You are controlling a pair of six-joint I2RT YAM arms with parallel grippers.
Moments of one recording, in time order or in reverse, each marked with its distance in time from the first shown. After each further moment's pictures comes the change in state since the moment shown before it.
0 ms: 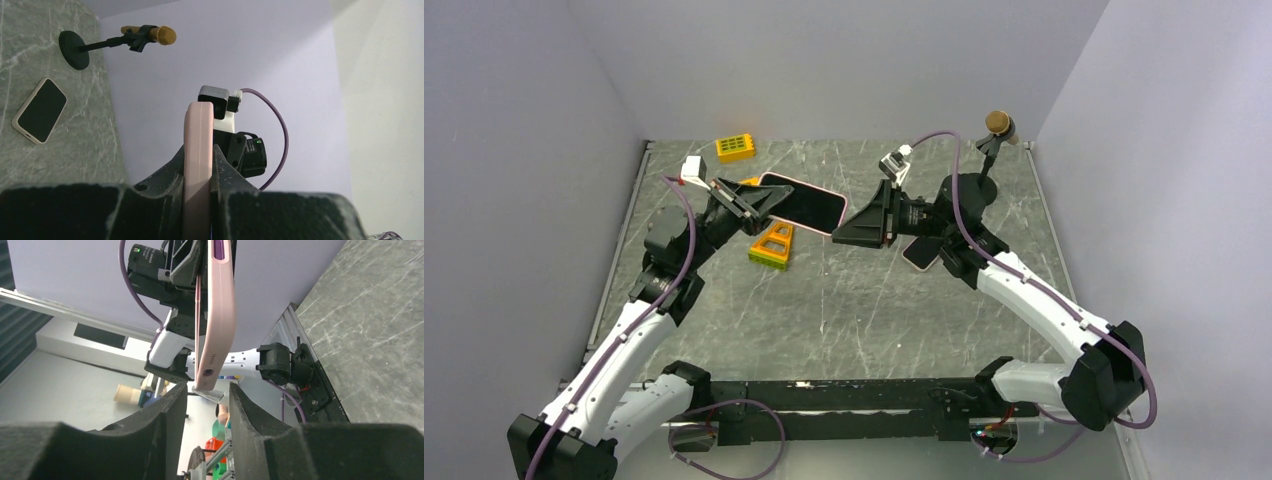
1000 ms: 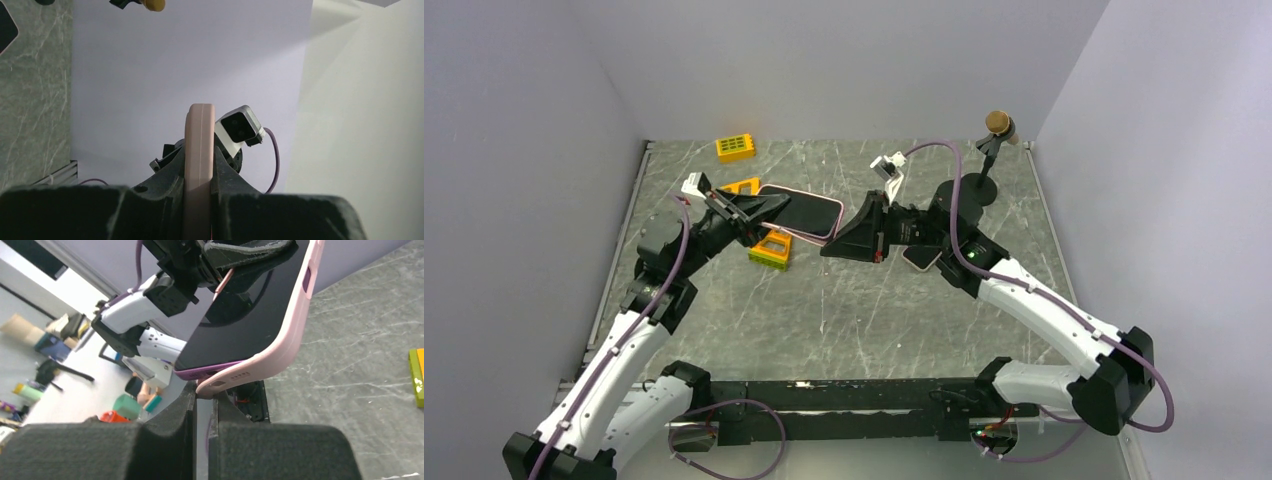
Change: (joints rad) left arm 0.006 -0.059 -0.021 -0.090 0.082 -0.291; right arm 0.131 -0.054 0.031 -0.036 0.068 -0.465
